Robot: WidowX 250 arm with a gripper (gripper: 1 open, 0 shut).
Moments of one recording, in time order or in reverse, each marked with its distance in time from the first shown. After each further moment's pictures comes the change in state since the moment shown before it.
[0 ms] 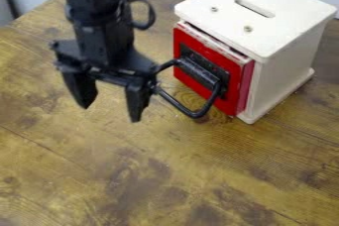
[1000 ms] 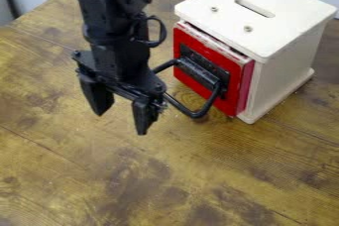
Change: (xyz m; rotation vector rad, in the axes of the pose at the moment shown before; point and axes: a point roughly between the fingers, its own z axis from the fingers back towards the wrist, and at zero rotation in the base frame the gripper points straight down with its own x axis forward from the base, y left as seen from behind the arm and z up) arm 0.003 0.014 -0.025 -0.013 0.005 -0.128
